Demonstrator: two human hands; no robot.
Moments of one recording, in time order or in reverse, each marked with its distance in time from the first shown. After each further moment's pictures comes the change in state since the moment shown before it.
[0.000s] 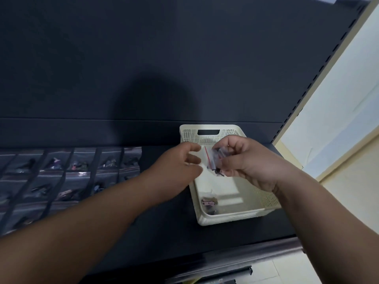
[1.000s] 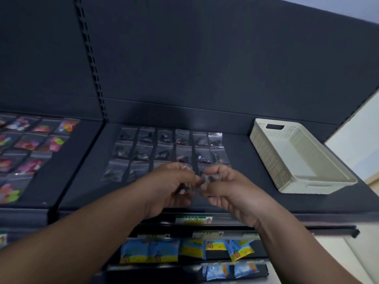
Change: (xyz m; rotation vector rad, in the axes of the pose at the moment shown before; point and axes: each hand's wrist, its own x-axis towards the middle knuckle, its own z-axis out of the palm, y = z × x) left_hand -0.198 -0.071 -0.166 -0.431 0.075 -0.375; right_hand -0.053 0.003 0.283 0.249 -0.089 0.183
